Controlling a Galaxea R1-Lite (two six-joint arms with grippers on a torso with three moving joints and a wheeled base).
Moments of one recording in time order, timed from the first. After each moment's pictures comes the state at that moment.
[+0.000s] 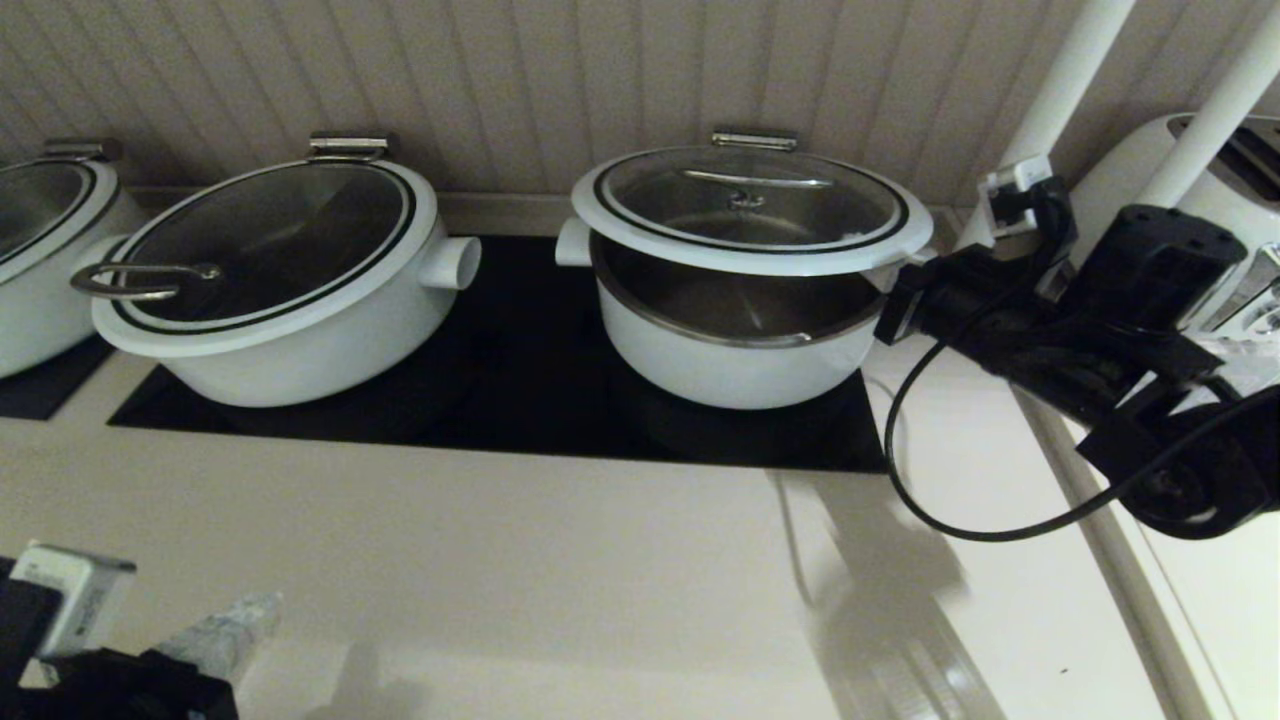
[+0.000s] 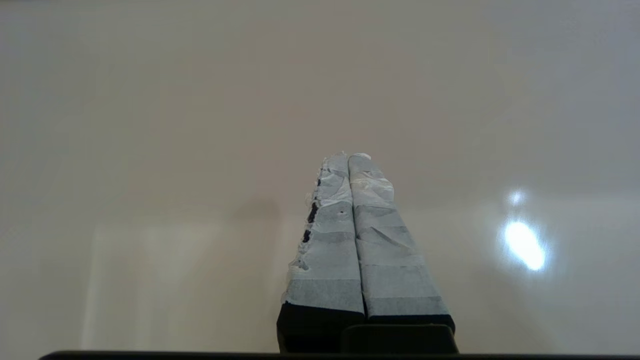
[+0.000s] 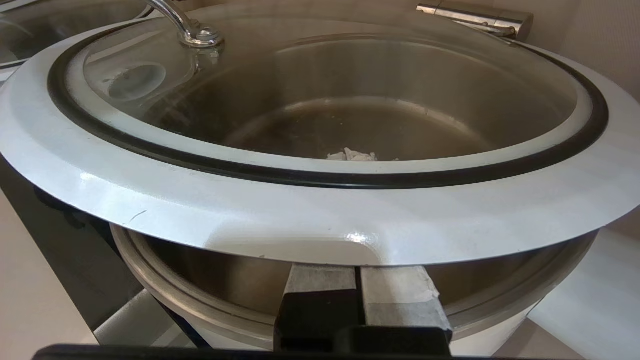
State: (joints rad) left arm -0.29 1.00 0.00 -0.69 0.16 -0.03; right arm 0.32 1.82 -0.90 -1.17 0.29 -0.02
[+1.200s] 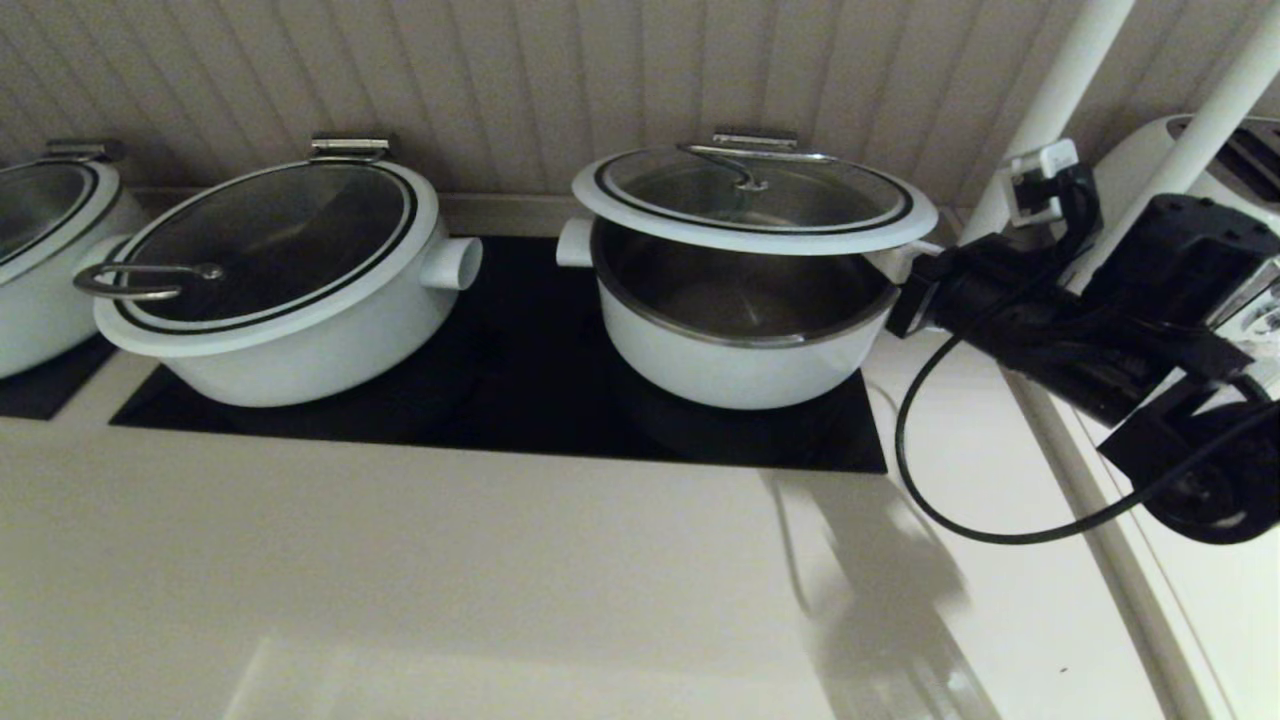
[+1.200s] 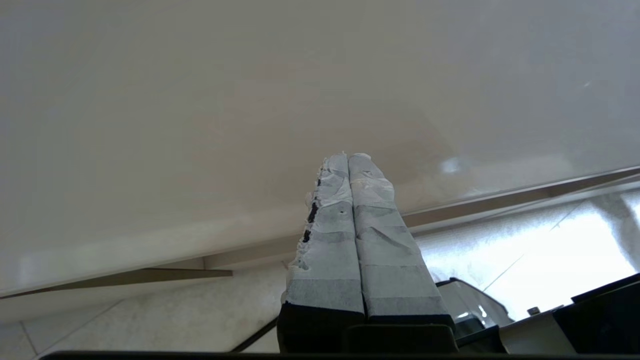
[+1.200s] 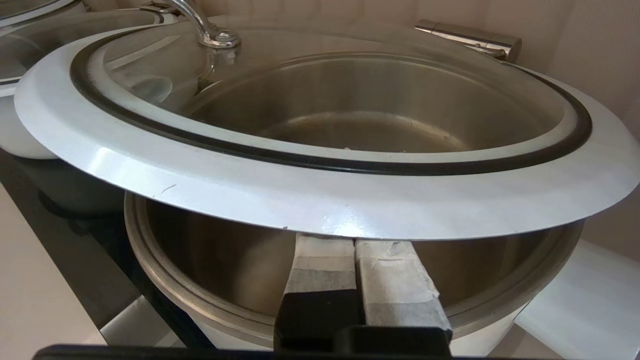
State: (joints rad) left arm -0.33 0.28 -0.03 0.03 0.00 -0.04; right arm 0.32 1.78 -0.89 -1.17 0.28 -0.02
